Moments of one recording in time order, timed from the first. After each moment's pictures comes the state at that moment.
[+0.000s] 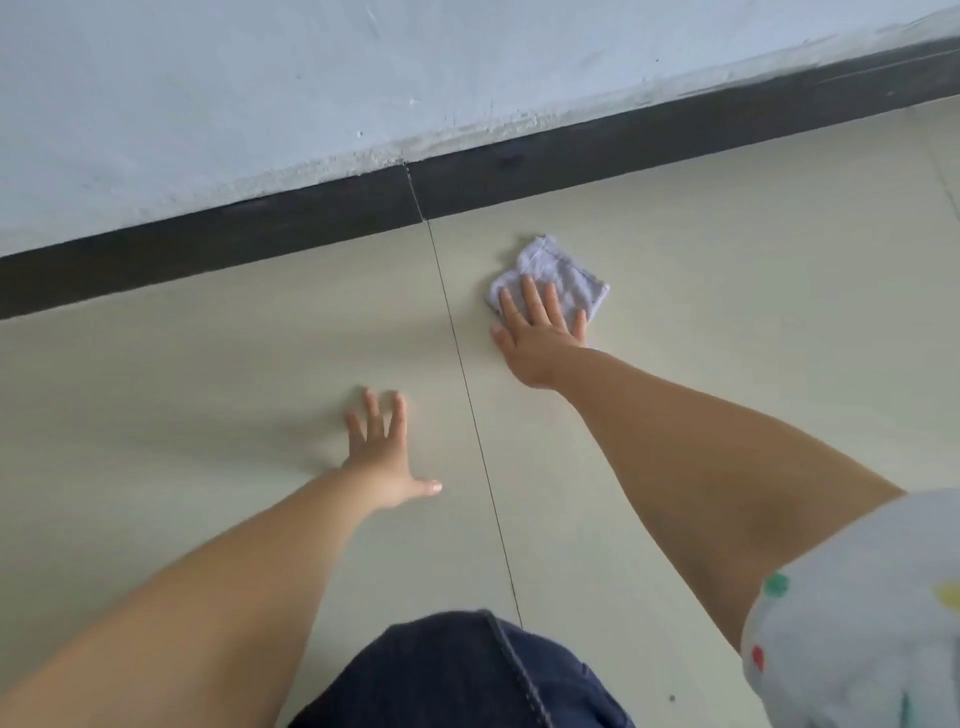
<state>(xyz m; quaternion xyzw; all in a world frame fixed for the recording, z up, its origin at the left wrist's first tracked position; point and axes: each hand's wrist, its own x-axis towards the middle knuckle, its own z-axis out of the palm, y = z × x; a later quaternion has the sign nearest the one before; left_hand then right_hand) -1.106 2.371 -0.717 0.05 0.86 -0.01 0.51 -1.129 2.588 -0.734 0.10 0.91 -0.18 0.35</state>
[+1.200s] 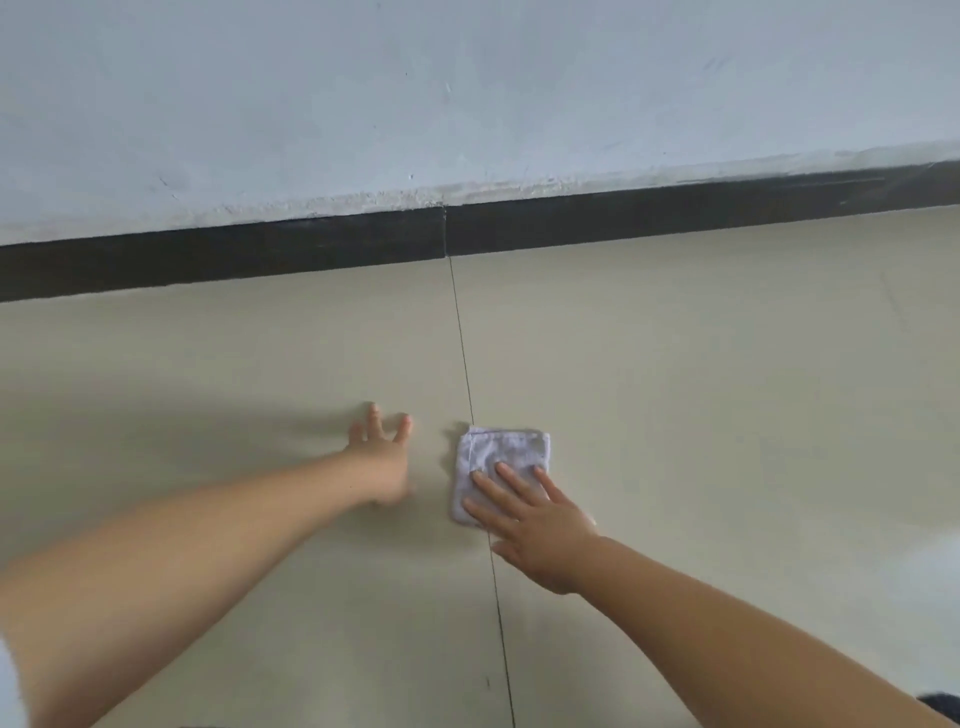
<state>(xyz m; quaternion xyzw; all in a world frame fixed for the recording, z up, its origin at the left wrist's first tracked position) -1.123 2.367 -0.703 0.13 0.84 -0.10 0.52 -0.987 2.549 -0.733 -0.22 0.89 -0.04 0.39</state>
